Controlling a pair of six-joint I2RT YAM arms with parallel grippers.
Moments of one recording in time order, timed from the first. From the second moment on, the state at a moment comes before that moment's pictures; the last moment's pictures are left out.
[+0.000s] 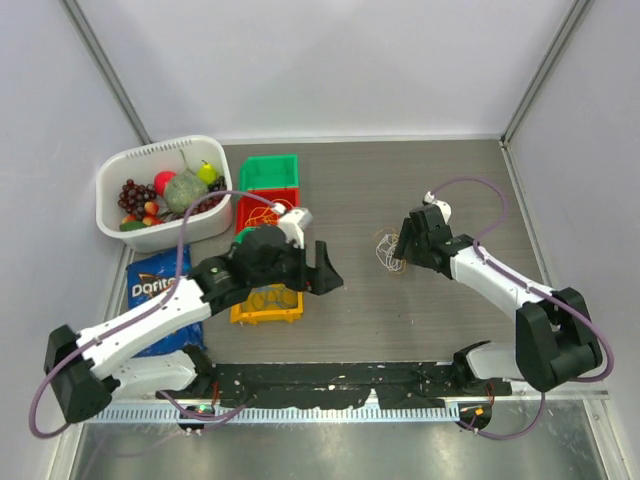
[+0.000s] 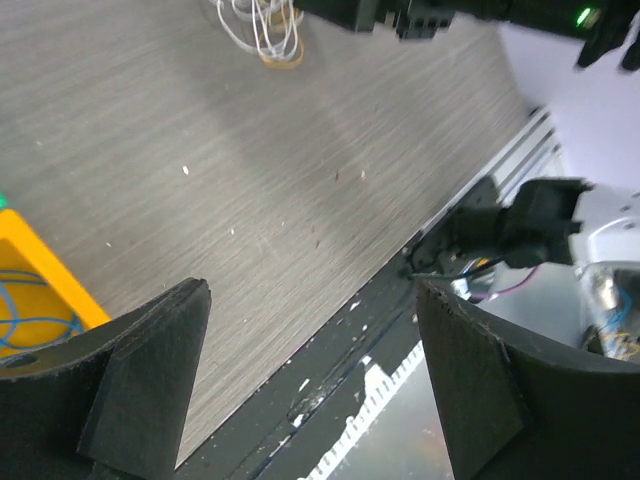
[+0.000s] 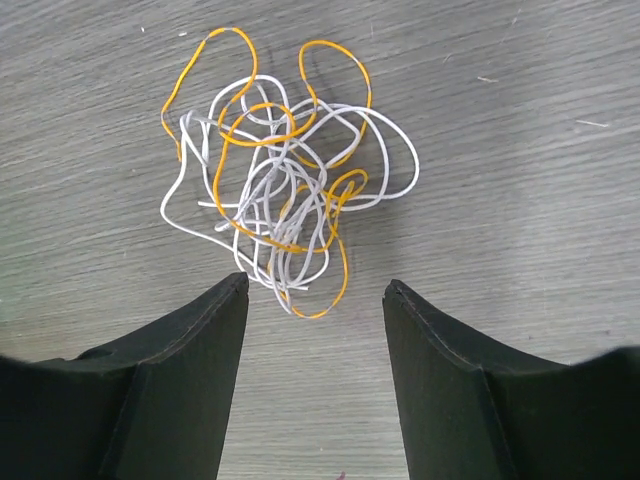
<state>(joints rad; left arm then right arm) -0.85 1.04 0.90 -0.35 0.14 -0.66 0.37 1.32 0.77 -0.35 0.20 0.59</state>
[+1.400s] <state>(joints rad) -0.90 1.58 1.03 -0.17 0.06 -0.55 0.54 1.06 0.51 -0.01 -0.23 0.63</state>
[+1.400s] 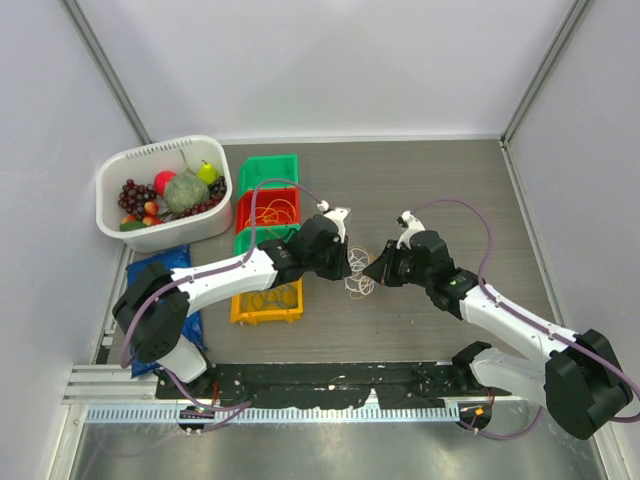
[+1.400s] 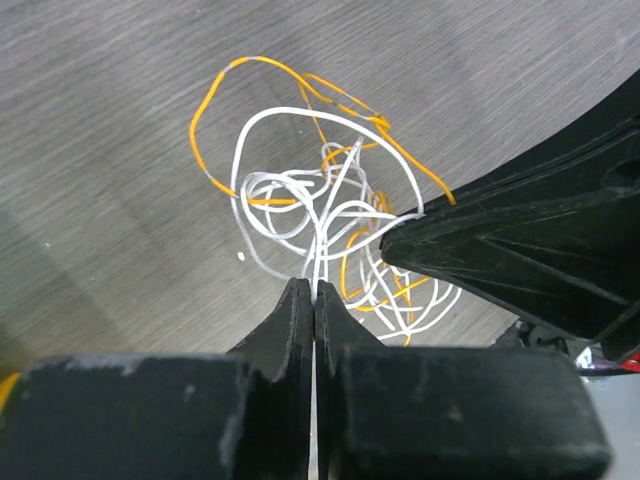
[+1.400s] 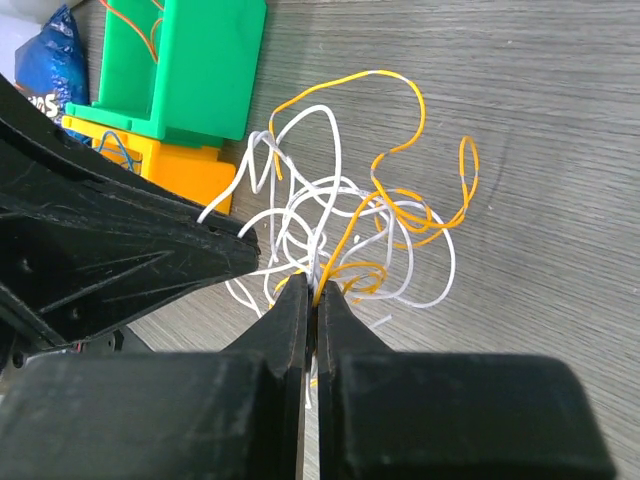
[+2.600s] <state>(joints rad) -0.91 1.19 1.28 -0.36 0.05 -0.57 0.54 0.82 0.60 -0.14 -0.30 0.46</state>
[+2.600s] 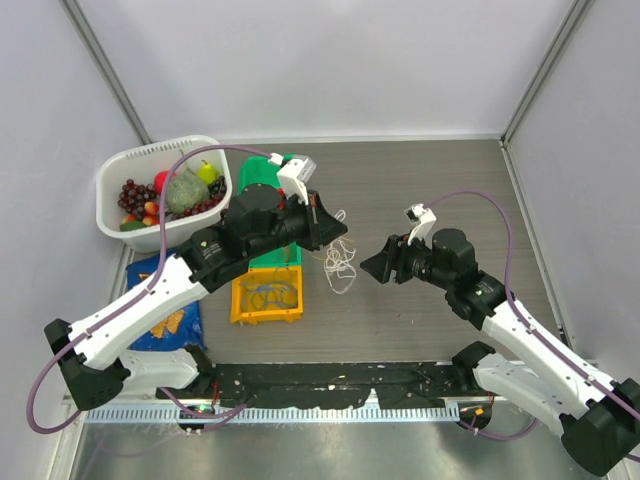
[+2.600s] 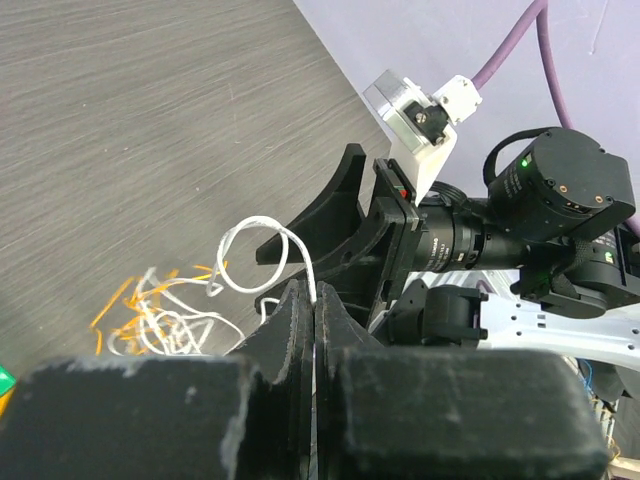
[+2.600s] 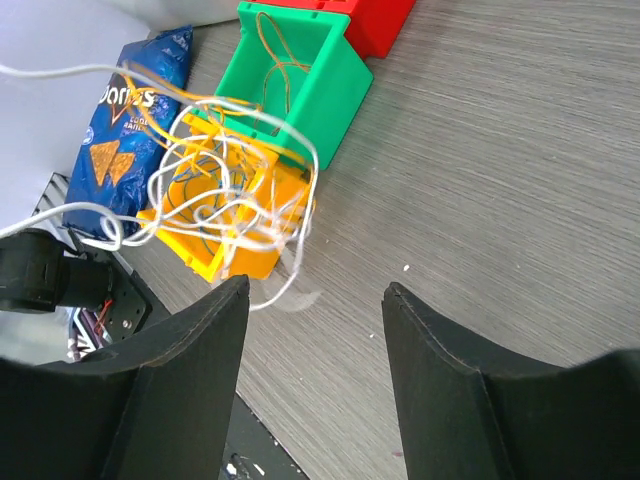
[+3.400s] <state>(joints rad) -0.91 1.19 1.29 -0.35 0.10 -0.61 0.55 0.80 0.49 -0.06 -0.35 0.47</state>
